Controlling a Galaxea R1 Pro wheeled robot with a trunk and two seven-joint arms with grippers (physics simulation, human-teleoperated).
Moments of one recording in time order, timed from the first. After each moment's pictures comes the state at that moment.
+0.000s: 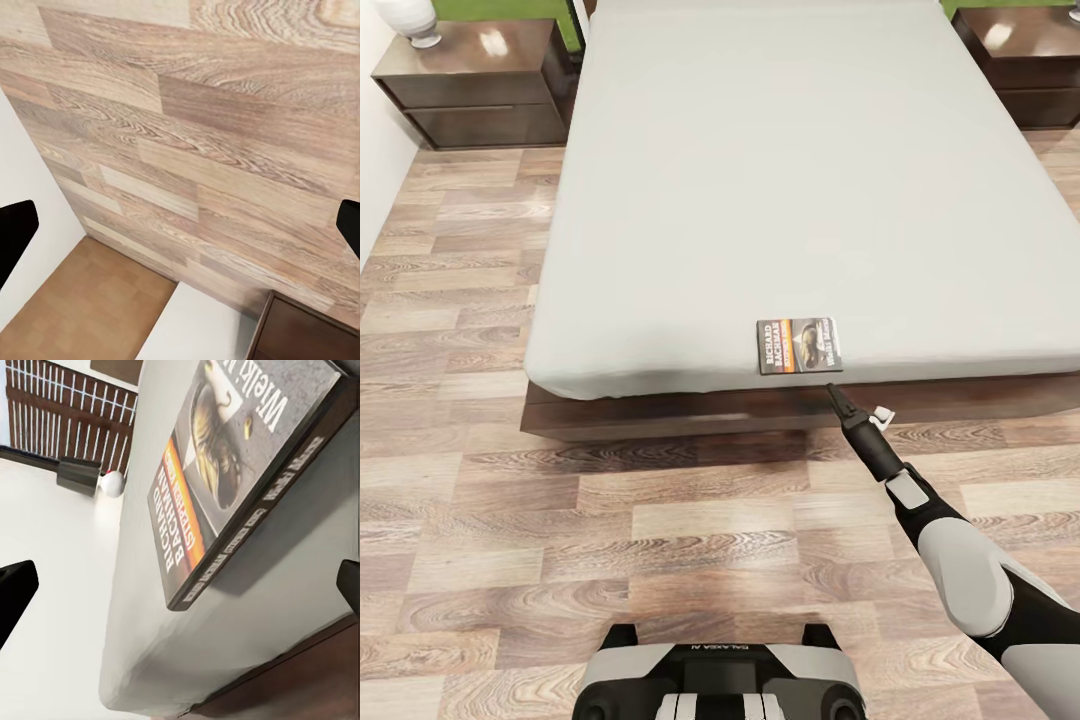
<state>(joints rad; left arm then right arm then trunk) -0.36 0.28 0.75 -0.25 -0.55 0.18 0.07 -1.02 -0.09 -0.60 -0.24 -0.43 0.07 1.17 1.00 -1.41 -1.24</state>
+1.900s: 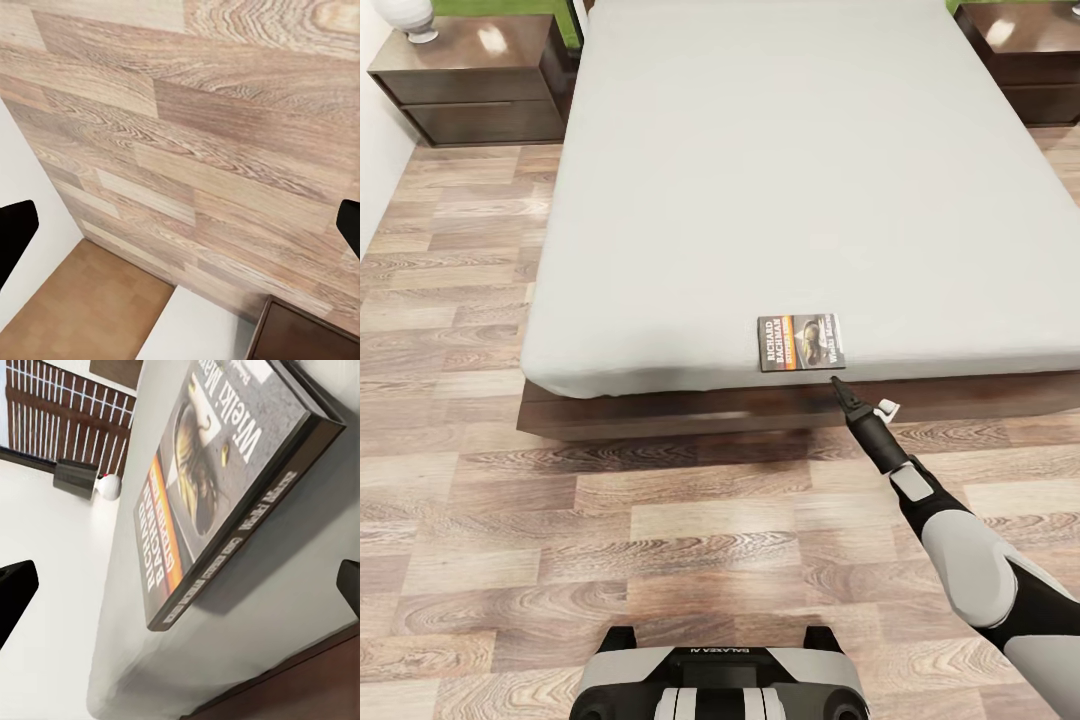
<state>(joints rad) -0.36 0.28 0.75 -0.25 -0.55 0.18 0.07 -1.04 -0.10 -0.60 -0.24 -0.43 0.07 1.16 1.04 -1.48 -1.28</state>
